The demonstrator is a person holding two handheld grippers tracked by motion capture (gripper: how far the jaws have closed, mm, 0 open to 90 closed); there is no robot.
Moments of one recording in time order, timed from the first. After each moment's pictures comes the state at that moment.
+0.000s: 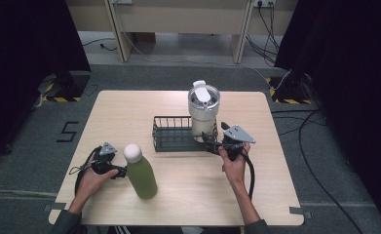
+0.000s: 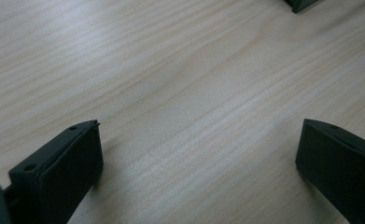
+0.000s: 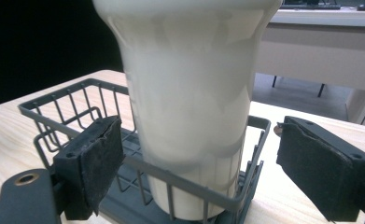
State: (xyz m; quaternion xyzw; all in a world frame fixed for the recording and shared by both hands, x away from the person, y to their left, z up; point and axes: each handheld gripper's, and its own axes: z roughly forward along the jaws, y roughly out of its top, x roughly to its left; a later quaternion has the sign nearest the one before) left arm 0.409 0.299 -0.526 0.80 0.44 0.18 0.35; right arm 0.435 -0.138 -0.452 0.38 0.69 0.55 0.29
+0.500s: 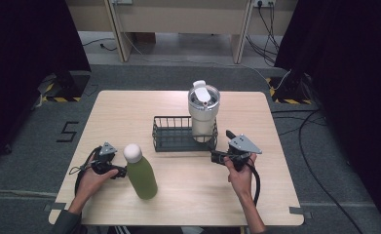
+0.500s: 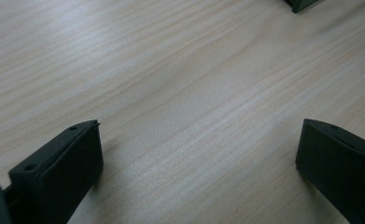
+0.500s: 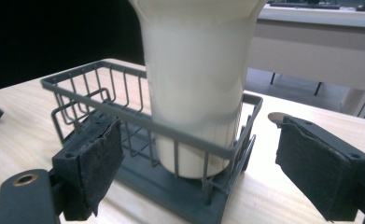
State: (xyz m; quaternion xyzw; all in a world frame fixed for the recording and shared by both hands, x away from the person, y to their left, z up) left arm 0.409 0.299 -0.526 0.80 0.44 0.18 0.35; right arm 0.403 -0.153 -0.454 0.37 0.70 0.54 0.30
